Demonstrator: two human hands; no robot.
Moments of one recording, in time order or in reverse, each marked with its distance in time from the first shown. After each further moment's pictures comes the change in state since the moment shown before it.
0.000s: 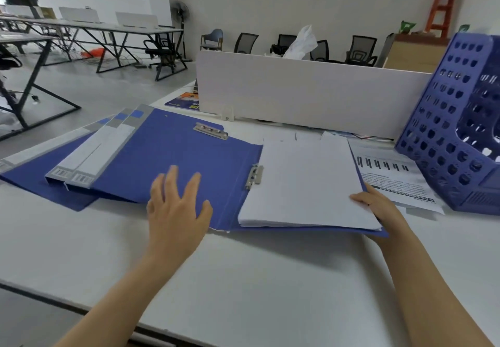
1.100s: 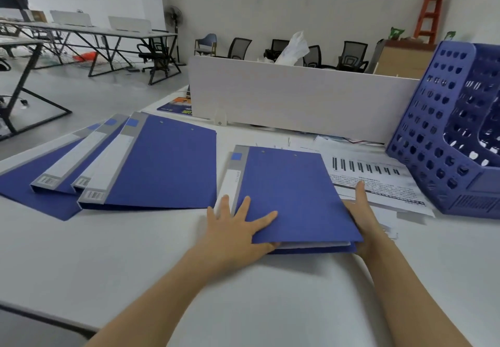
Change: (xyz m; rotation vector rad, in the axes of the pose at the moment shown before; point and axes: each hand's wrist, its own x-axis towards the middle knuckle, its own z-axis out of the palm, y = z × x) left_hand 0.002 0.059 0.035 0.360 -0.763 0.347; right_hand 0.013 0.025 0.009 0.362 -0.237 0.187
